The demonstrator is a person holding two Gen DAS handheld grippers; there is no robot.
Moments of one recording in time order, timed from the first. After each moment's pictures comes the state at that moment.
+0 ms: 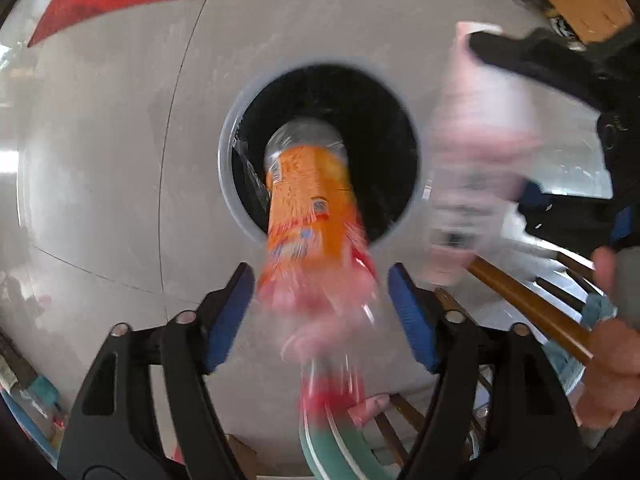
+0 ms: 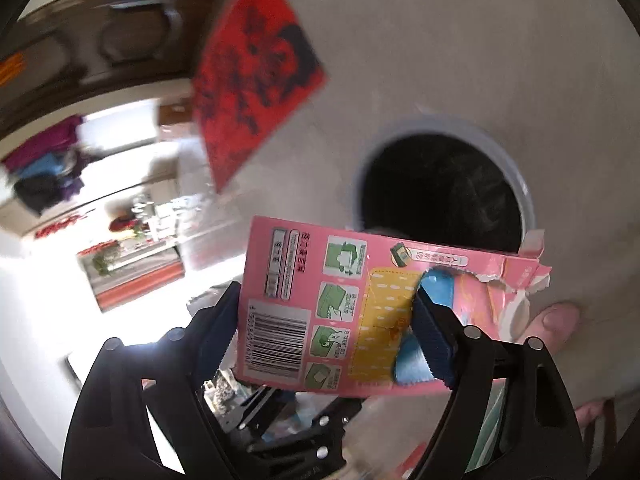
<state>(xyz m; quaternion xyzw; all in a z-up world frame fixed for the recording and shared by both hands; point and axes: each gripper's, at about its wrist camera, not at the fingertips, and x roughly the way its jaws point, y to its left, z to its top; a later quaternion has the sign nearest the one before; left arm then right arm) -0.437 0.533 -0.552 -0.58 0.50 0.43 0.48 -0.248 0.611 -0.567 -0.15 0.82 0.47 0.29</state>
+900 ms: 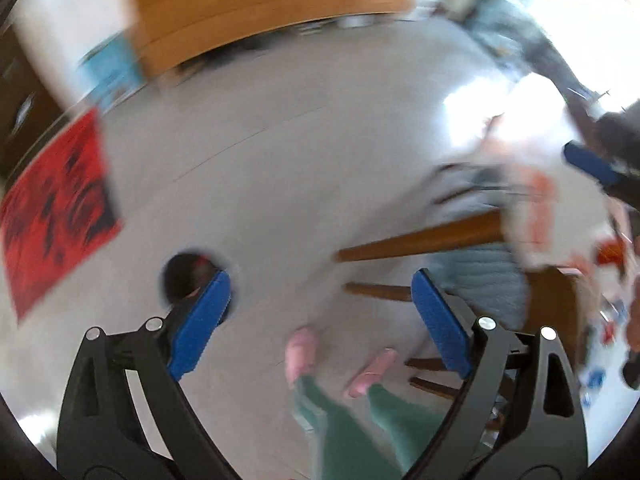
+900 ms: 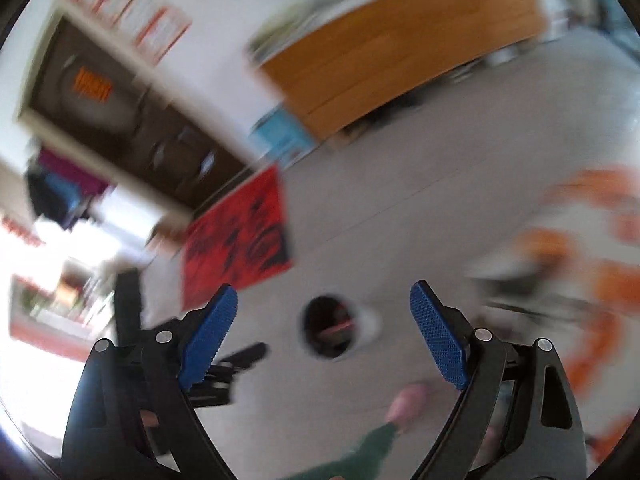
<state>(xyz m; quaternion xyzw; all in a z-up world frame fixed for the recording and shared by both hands) -0.189 0.450 -0.138 -0.30 0.51 0.23 0.77 0.009 0.301 -0.040 -0.06 0.53 0.52 0.66</state>
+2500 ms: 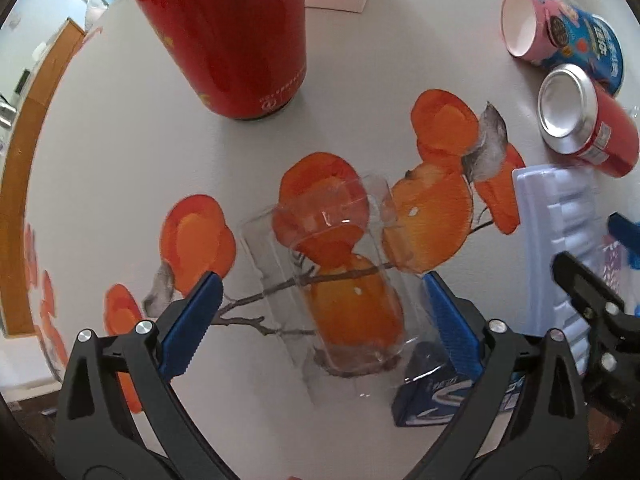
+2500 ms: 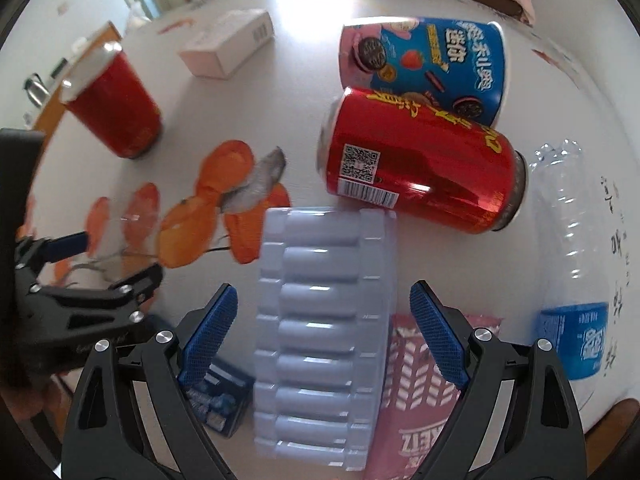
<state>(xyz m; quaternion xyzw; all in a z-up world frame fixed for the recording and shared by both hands) 0.162 -0.094 -0.222 0.09 0.66 -0.03 0.75 0.129 -0.270 -0.157 0.04 0.60 0.00 0.80</state>
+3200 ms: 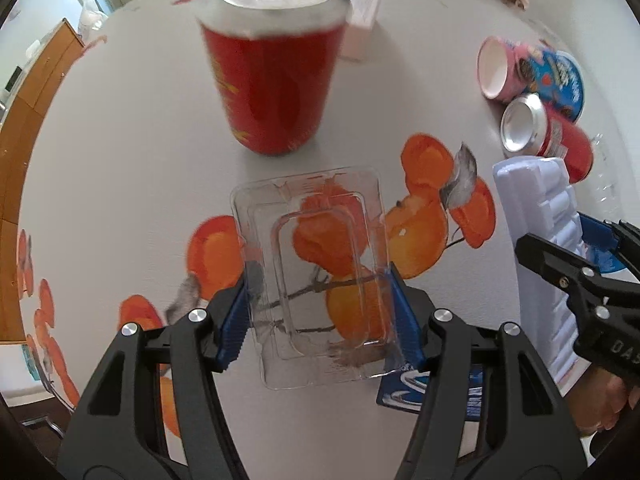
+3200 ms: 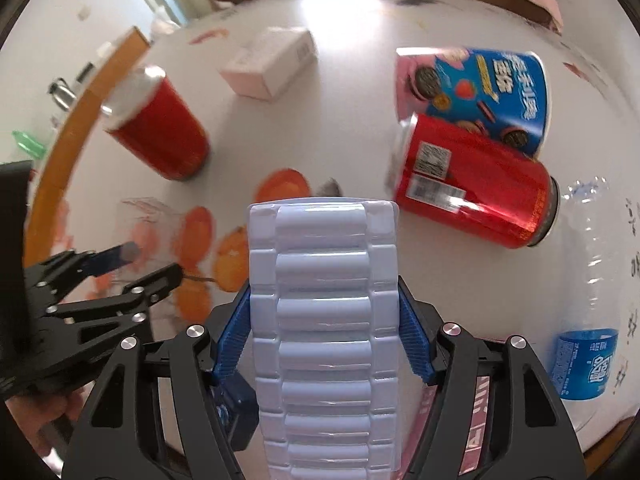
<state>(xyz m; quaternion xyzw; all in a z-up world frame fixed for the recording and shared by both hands) 0.163 -0.052 -0.184 0.05 0.62 -0.07 0.78 0.135 -0.259 -0.113 0.07 0.58 0.07 0.81</state>
